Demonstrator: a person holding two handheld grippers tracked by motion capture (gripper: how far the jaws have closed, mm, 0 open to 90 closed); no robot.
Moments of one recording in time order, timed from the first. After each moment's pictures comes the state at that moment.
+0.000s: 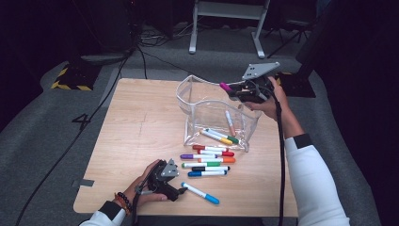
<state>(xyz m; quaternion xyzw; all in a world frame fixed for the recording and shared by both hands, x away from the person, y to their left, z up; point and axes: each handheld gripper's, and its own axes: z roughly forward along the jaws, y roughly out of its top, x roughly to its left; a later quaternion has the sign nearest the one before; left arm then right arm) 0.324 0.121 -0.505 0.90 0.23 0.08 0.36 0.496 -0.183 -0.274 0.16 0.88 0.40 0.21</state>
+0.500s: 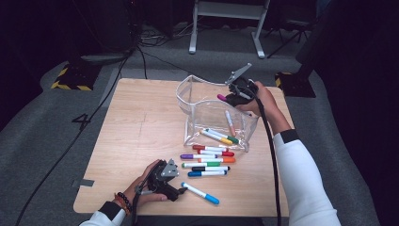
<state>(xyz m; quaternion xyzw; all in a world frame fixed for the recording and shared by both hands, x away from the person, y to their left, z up) 0.324 0.121 -0.505 0.90 0.23 0.08 0.36 0.533 -0.156 -0.317 0.21 0.93 0.25 0.15</state>
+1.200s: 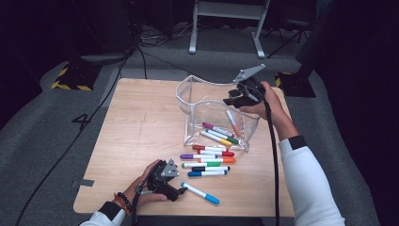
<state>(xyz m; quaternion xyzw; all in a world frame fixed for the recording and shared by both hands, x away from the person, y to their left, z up) 0.324 0.121 -0.504 0.90 0.22 0.08 0.36 0.509 -0.174 -0.298 0.22 0.90 0.34 0.18</state>
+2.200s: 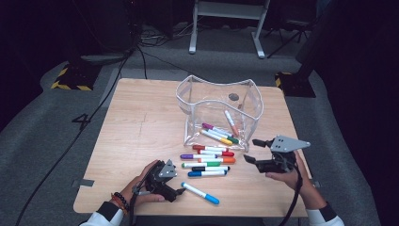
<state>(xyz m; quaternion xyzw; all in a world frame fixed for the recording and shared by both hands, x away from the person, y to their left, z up) 0.322 0.127 -0.504 0.90 0.22 0.08 0.36 0.351 -0.261 -0.400 0.22 0.84 0.46 0.18</state>
